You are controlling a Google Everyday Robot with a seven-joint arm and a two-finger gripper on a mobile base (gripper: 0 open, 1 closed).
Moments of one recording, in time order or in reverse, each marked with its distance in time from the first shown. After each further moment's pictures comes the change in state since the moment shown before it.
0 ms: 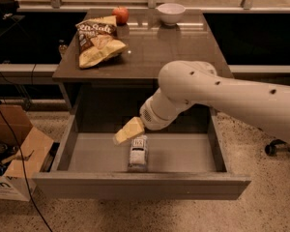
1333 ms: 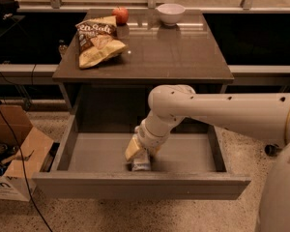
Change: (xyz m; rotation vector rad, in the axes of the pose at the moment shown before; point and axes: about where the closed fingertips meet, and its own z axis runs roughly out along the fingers) arm 0.047 -0.013 0.100 -0.030 0.217 0.226
